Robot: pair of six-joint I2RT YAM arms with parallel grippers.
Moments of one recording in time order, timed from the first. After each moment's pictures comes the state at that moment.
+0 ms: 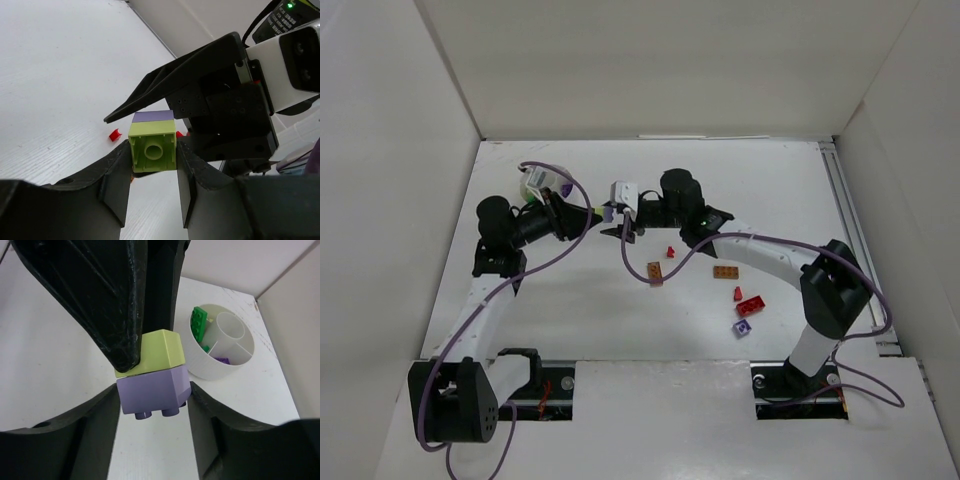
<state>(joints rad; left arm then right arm) -0.03 1.03 0.66 0.34 0.96 -0.60 0.79 1.73 1.29 0.26 -0.63 -0.49</state>
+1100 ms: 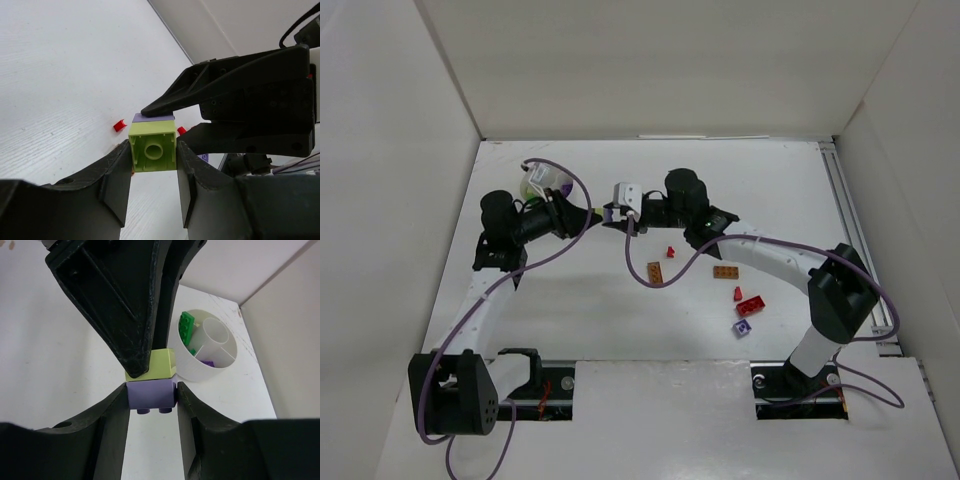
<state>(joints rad) -0.03 1.08 0.69 0.25 0.94 -0.58 0.79 1.68 1.26 0.25 -0.62 -0.54</state>
